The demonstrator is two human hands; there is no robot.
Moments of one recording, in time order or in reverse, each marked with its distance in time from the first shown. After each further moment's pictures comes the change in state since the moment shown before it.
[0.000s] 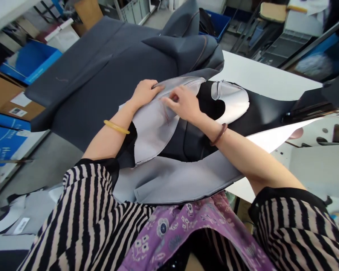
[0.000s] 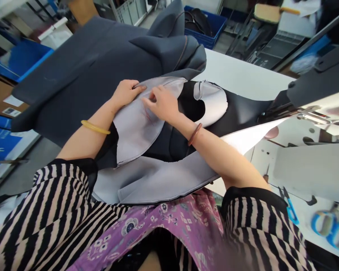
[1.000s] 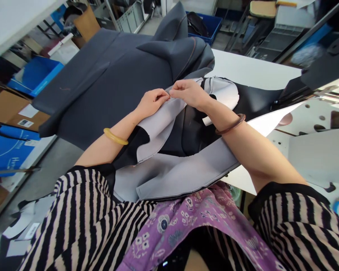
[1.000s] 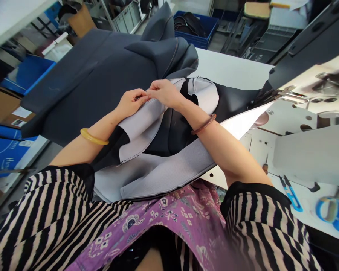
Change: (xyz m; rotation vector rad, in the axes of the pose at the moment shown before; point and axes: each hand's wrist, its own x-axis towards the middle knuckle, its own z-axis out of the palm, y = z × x) left_hand -0.038 0.043 0.009 -0.213 -0.037 0.207; right_hand -0.001 0.006 -0.037 0.599 -0.113 0.089
